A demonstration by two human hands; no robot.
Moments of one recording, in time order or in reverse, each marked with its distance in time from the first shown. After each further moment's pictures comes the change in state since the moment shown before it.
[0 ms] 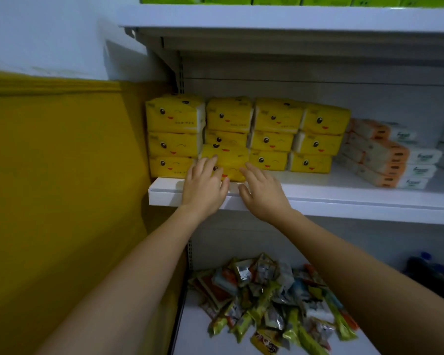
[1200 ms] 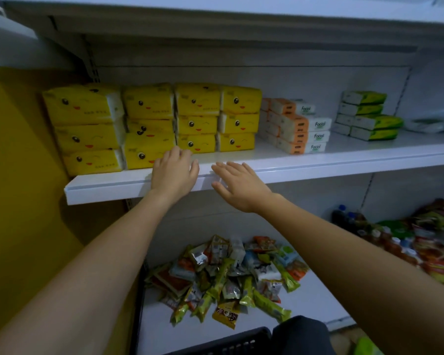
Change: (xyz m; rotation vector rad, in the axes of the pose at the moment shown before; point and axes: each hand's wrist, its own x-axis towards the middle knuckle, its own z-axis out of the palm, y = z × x) left_hand 0.003 0.085 -0.007 -0.168 0.006 0.062; right_hand -0.079 0.063 -0.041 -0.119 -0.152 0.054
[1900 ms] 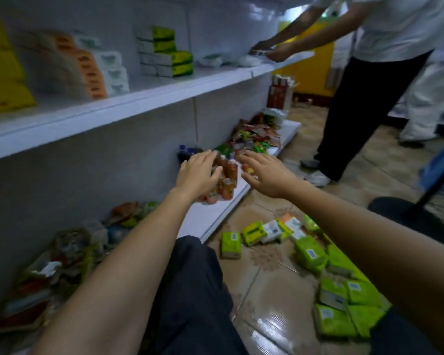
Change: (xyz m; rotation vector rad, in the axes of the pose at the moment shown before) left_hand -0.131 0.307 0.098 -0.490 -0.469 0.758; right_hand -0.343 0.141 -0.007 -0.192 -0.073 0.821
